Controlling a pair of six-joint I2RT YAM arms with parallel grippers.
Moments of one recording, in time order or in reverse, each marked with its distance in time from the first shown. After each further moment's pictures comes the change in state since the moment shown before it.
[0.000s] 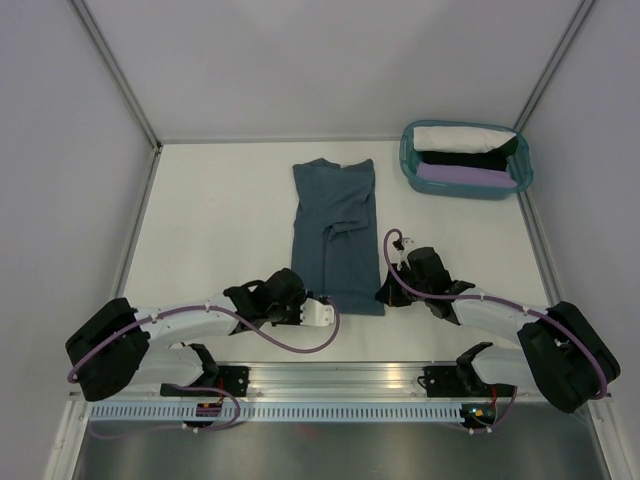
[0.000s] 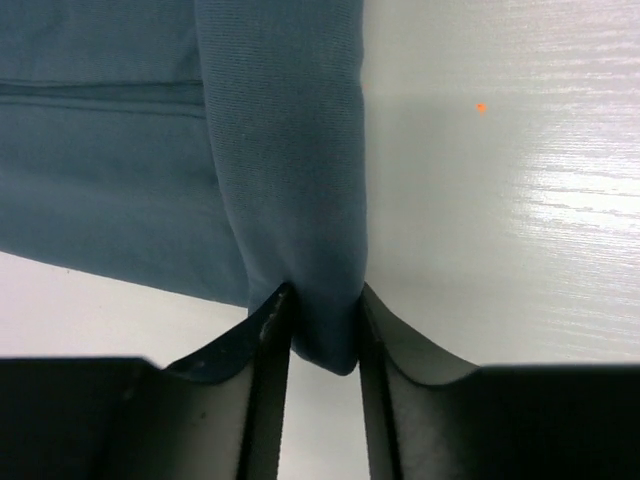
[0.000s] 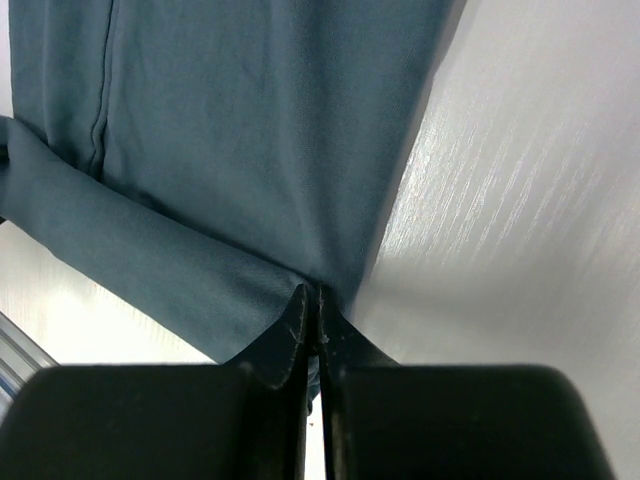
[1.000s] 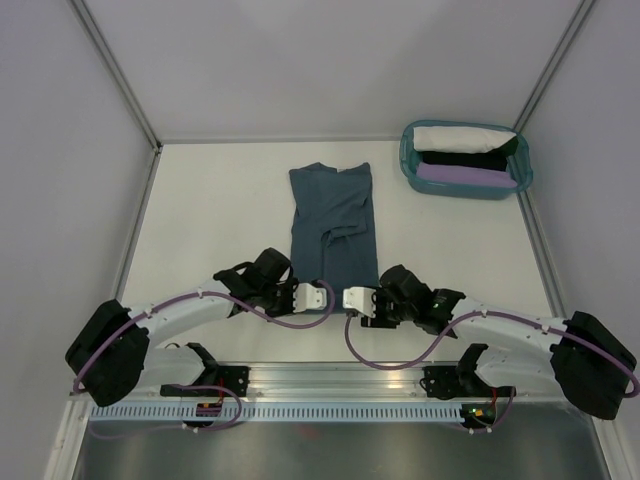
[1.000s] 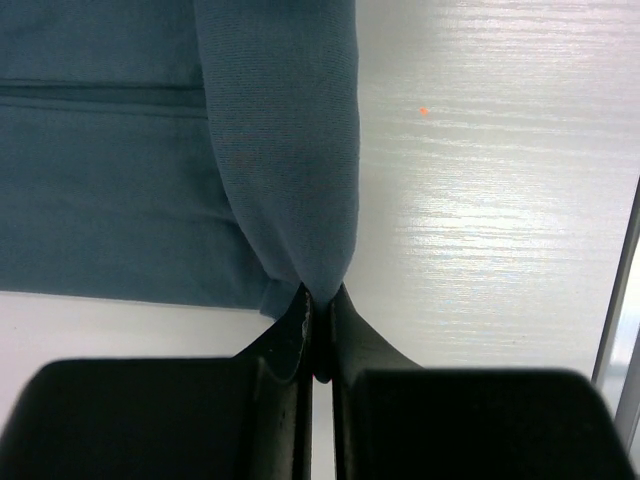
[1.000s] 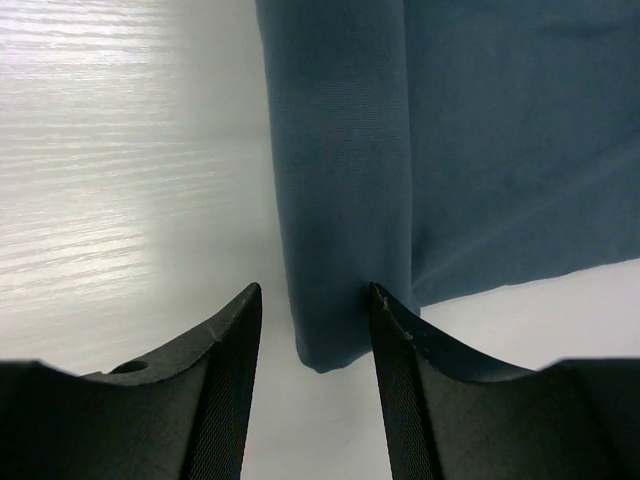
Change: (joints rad) left arm 0.189 0.011 0.089 -0.174 0.328 0.003; right arm 0.362 -0.138 0.089 -0.293 0.072 -1.137
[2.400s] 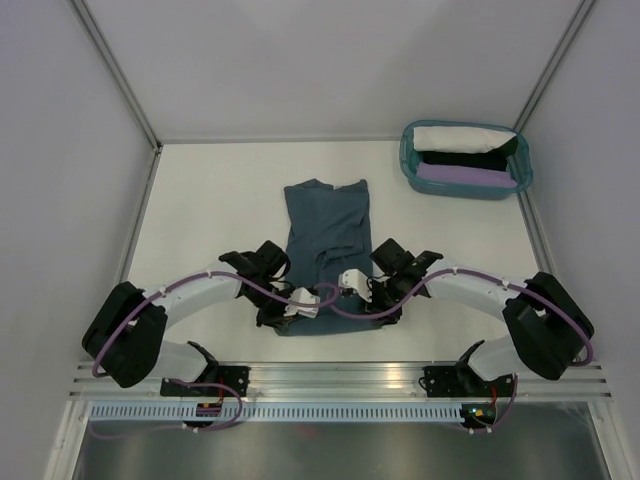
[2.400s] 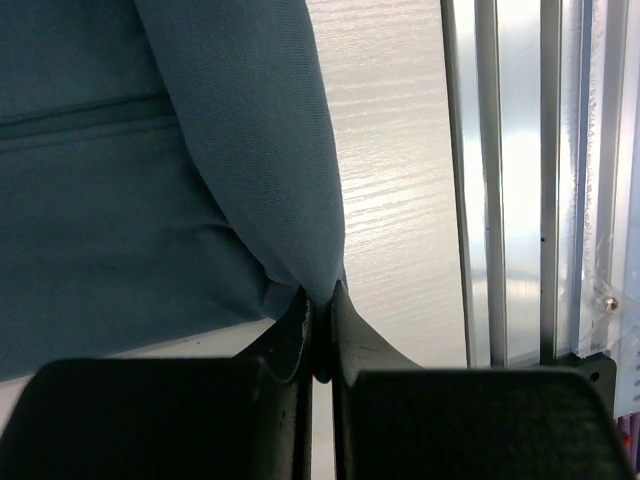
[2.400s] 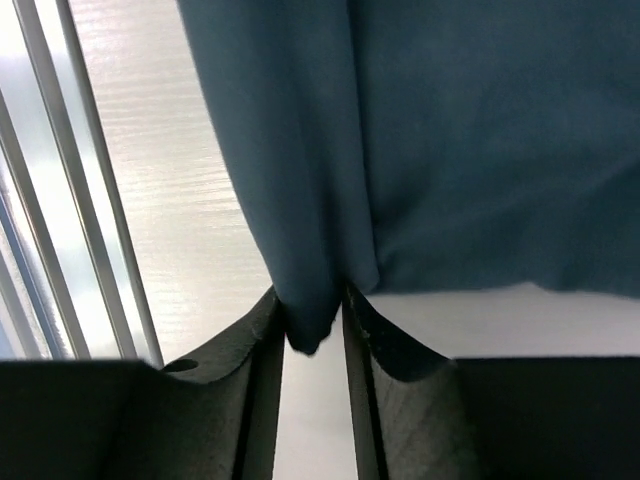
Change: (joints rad) left arm 0.098 0.128 0.122 -0.359 0.269 0.241; right arm -0.162 0.335 0.285 -0.391 -0.321 0.014
